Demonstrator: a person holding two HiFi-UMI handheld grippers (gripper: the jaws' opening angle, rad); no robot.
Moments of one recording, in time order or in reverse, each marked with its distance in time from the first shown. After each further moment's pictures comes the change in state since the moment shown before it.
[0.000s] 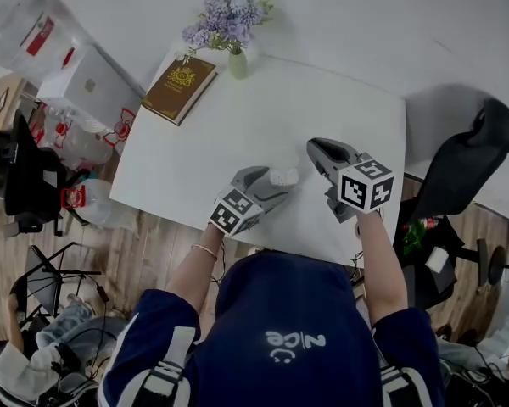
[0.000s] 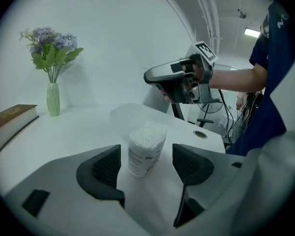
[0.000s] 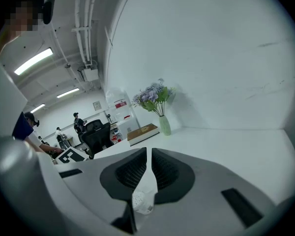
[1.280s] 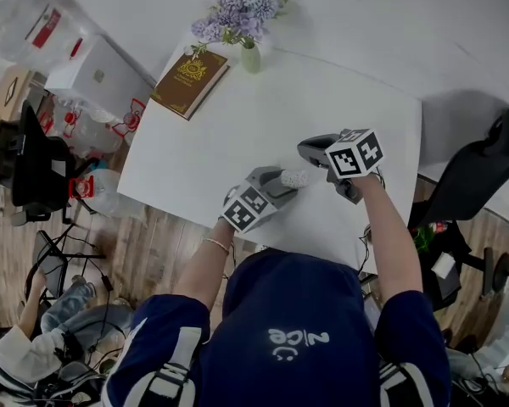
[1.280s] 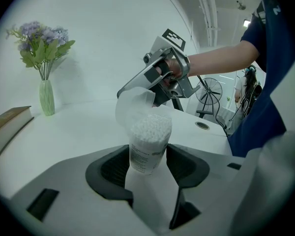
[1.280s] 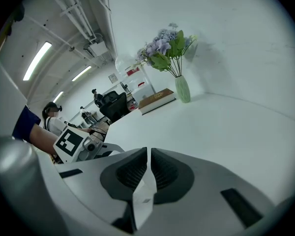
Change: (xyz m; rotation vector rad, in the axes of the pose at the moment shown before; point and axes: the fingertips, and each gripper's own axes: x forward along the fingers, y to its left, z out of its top) left arm 0.019 0.006 -0.012 0.052 0.086 -0.013; right arm 0.070 -0.003 -0.056 -0.030 0.441 0.256
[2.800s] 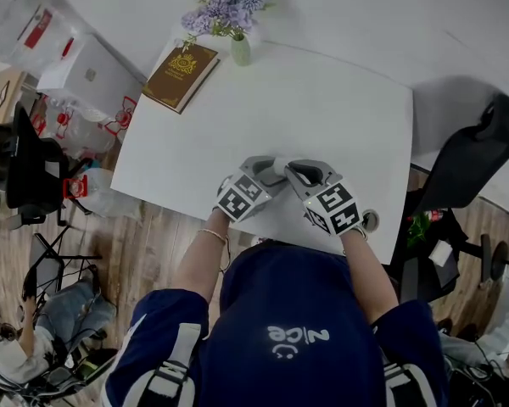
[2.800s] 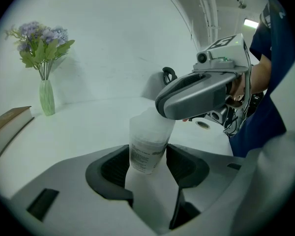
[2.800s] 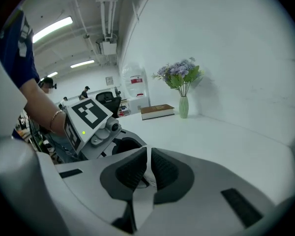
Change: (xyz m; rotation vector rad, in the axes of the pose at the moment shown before) left arm 0.001 -0.003 -0.001 0.001 0.009 0.007; right arm -0.014 0.068 -0.044 -0.227 -0.215 -0.283
